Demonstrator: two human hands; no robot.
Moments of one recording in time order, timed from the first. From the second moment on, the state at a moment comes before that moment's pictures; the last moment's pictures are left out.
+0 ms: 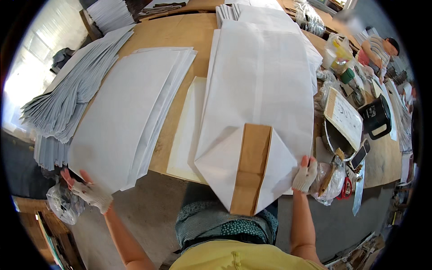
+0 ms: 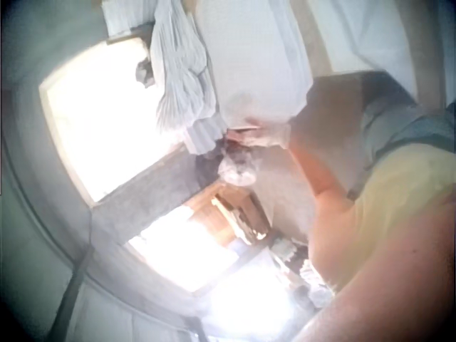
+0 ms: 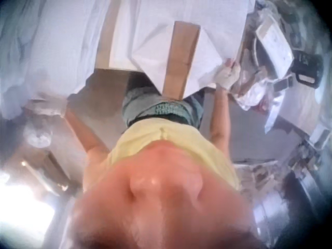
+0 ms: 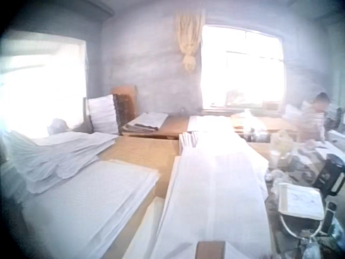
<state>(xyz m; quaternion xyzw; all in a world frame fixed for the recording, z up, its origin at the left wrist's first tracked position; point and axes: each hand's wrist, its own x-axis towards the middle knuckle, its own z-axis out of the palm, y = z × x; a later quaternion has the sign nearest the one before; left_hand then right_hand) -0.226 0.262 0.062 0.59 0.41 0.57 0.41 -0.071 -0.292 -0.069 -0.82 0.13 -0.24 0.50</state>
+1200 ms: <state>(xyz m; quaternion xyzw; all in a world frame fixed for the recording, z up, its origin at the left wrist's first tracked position) -0.094 0.042 -0.030 0.84 -0.11 -0.15 0.51 -0.060 -0.274 -0.027 -0.92 -0.33 0.08 0.18</state>
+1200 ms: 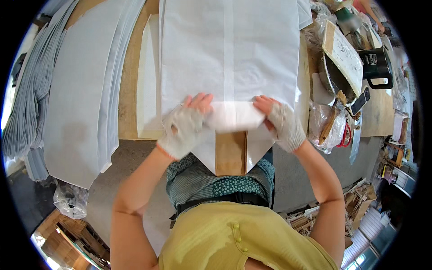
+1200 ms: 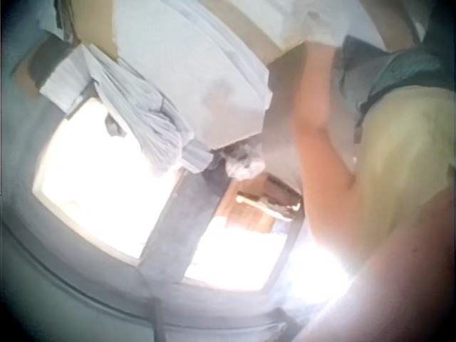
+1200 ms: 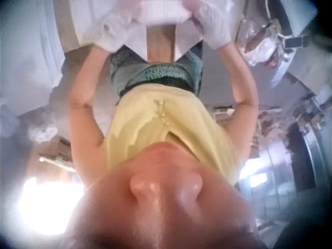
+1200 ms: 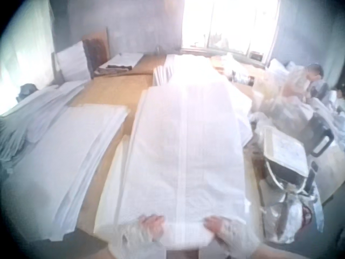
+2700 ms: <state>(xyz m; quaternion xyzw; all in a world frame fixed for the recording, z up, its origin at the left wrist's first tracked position) -0.025 0.020 -0.019 0.86 -0.05 -0.09 0.50 -0.082 -0.161 -0.015 -0.91 -0.17 -0.04 0.37</state>
